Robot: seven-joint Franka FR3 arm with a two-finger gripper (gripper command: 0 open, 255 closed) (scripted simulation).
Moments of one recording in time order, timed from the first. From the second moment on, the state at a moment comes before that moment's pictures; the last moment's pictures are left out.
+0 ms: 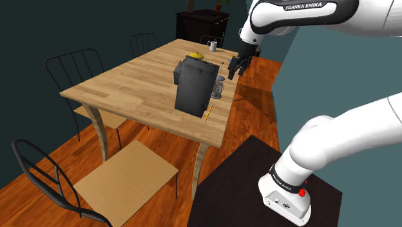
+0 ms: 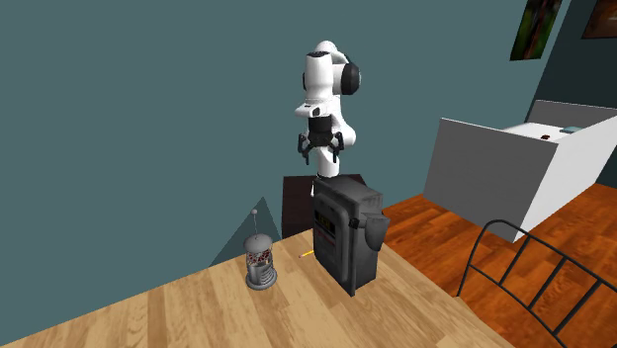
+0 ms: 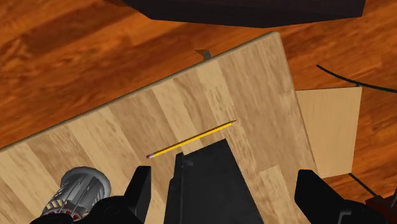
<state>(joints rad) -0.06 -0.55 -0.16 -2.38 -0.03 1.91 -0.21</state>
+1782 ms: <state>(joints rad) -0.16 0.23 -0.31 -1.99 -0.01 2.48 -0.50</state>
